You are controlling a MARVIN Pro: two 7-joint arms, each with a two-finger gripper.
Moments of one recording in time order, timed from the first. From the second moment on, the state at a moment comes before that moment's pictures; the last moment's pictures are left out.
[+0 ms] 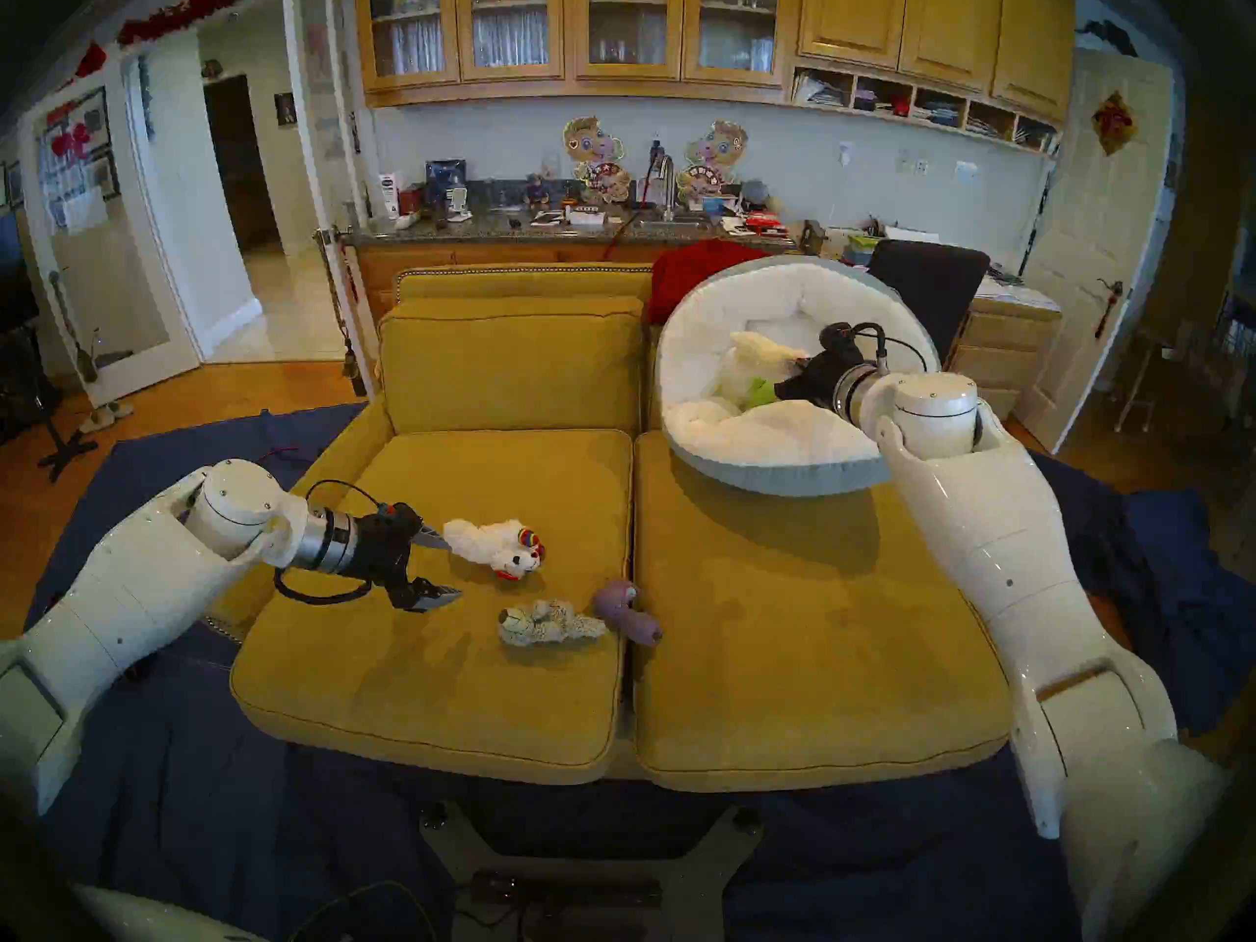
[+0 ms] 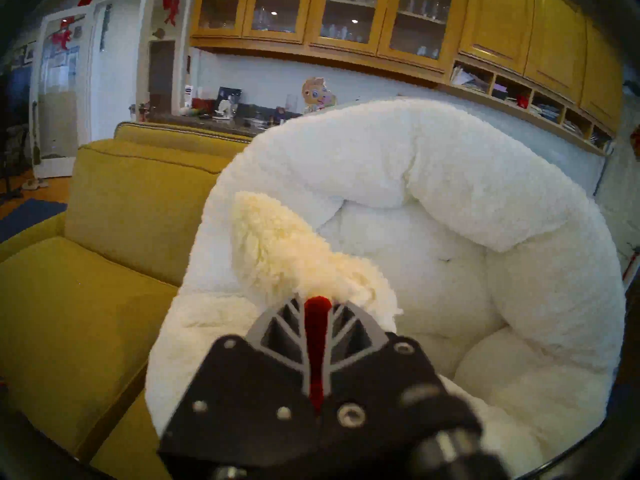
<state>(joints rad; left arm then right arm) 1.12 -0.70 -0.98 -1.34 -0.27 0.25 -0.93 -0.97 -0.97 1.27 -1.27 0.41 0.41 0.17</state>
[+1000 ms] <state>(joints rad) 1.11 -0.70 -0.98 -1.34 -0.27 0.25 -0.93 -0.81 -1.07 1.21 -1.02 0.20 0.32 0.22</state>
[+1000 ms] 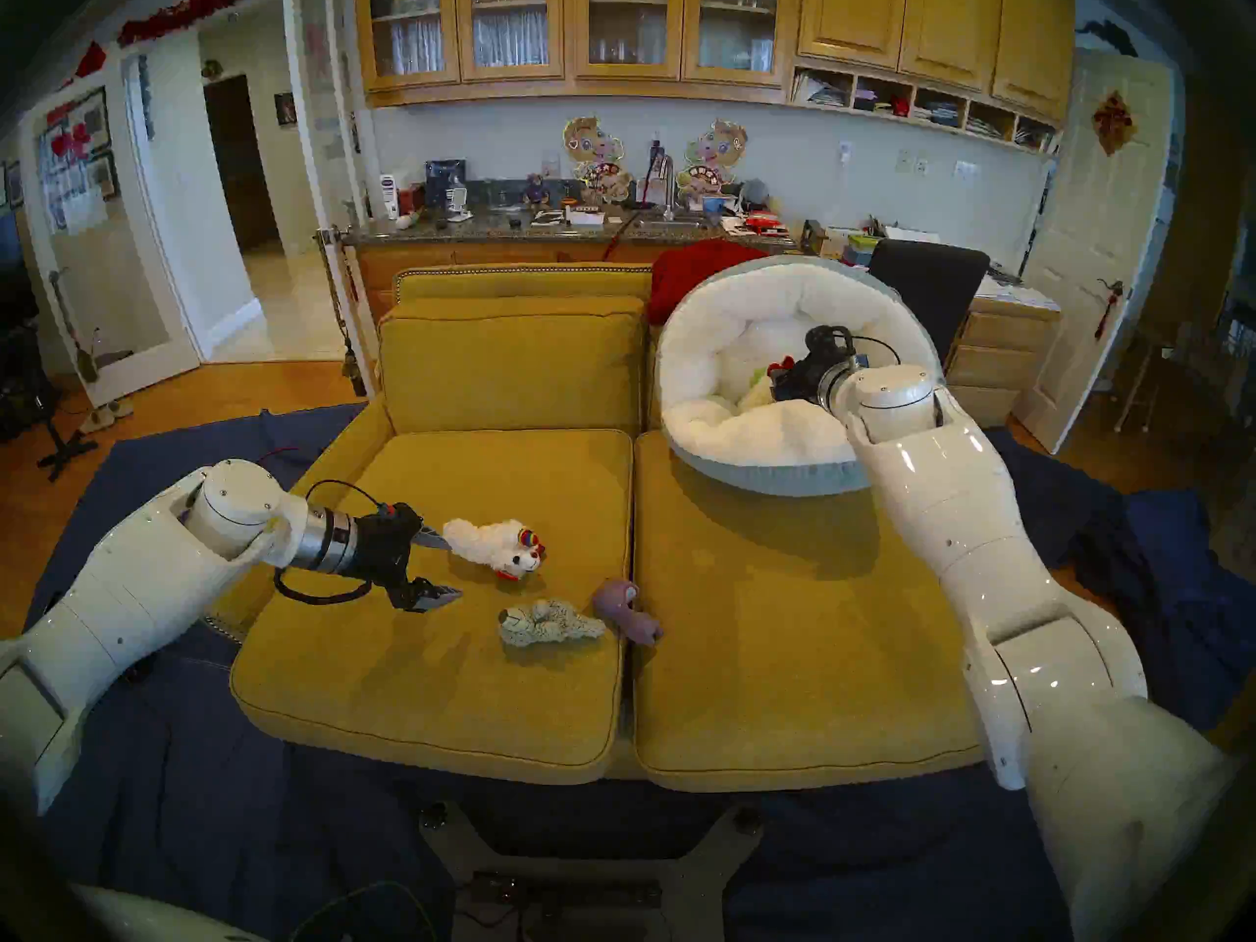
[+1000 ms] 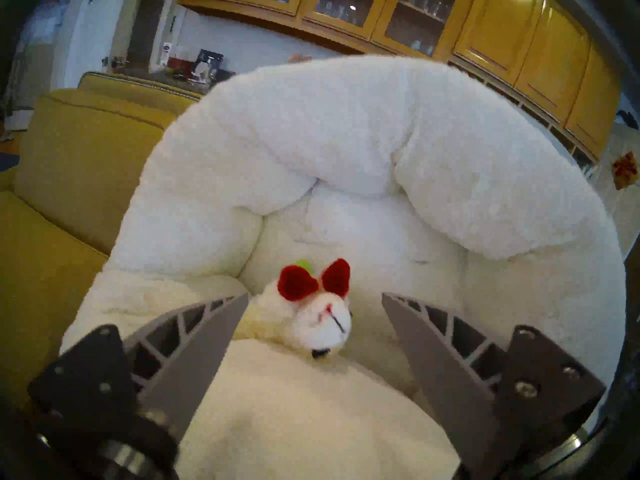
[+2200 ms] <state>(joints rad) 1.12 -0.70 -0.98 -1.34 -0.27 0.25 -0.93 -1.23 -0.89 1.19 -1.46 0.48 0.33 0.75</state>
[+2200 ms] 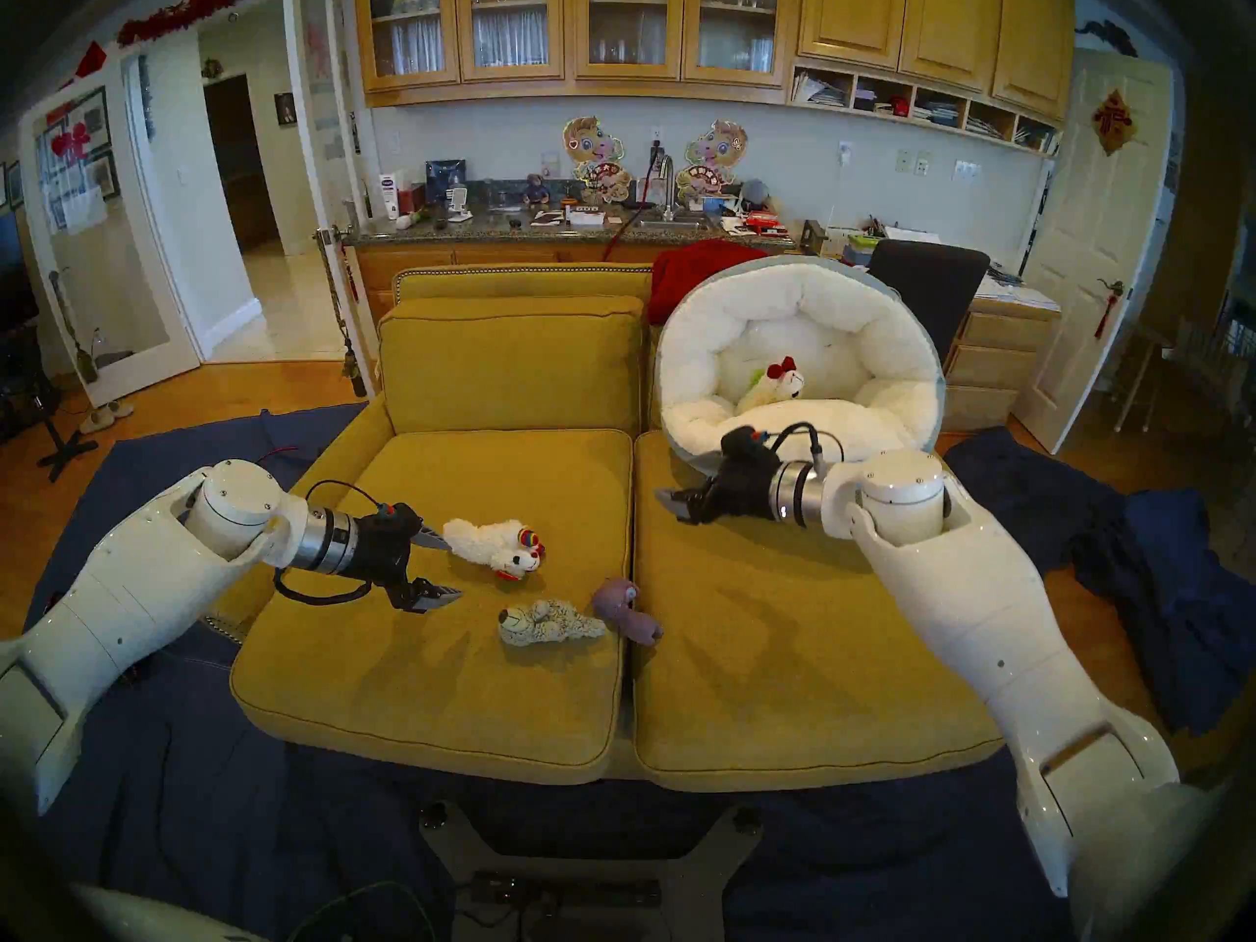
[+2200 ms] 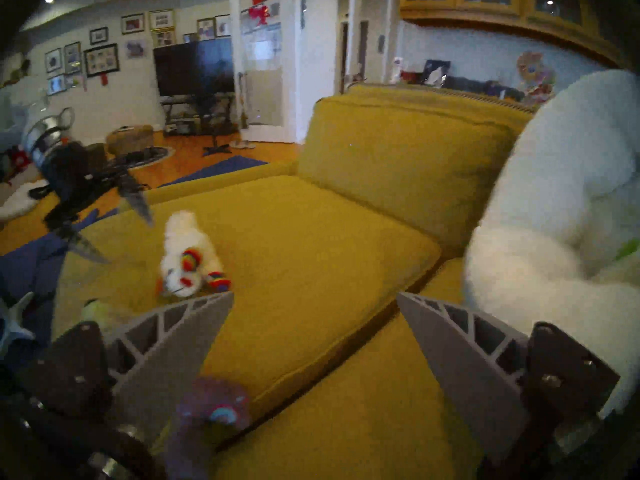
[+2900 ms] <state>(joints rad) 1.12 -0.70 -0.98 -1.34 -0.27 0.25 -0.93 -1.56 -0.76 1.21 -1.70 0.61 0.35 0.67</state>
